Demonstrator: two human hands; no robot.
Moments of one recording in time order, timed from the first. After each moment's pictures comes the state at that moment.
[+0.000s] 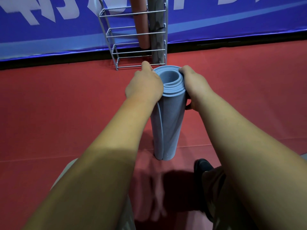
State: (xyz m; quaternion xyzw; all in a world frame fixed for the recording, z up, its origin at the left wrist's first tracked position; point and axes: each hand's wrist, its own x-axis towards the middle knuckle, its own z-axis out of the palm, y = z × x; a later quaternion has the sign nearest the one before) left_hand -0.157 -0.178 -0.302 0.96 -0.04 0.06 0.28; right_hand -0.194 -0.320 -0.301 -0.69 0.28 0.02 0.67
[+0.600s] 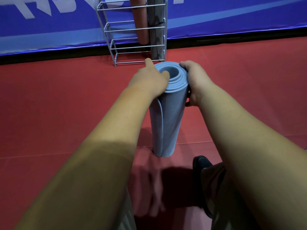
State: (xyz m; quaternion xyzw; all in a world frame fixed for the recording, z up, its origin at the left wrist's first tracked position) left_hand -0.160 -0.185 -0.284 0.96 -0.04 -0.07 0.26; right_hand -0.201 -0.323 -0.294 -0.60 0.26 0.07 0.75
